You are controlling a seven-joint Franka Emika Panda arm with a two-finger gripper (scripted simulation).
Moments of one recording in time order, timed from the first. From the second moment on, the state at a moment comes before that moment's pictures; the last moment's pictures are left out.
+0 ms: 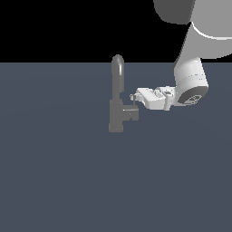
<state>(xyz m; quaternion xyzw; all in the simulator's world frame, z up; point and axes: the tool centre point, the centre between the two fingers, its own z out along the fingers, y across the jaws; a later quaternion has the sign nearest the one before) 0.097 -0.073 0.144 -0.51 0.49 0.51 0.48</state>
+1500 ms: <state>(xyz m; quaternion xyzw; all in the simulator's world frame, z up) 0.049 -0.075 0.157 -0.52 0.48 0.51 0.49</state>
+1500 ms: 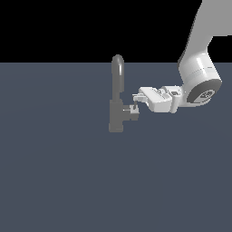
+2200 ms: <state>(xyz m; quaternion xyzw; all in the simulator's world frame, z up) 0.015 -0.077 0.144 -0.52 0.48 0.50 0.49</state>
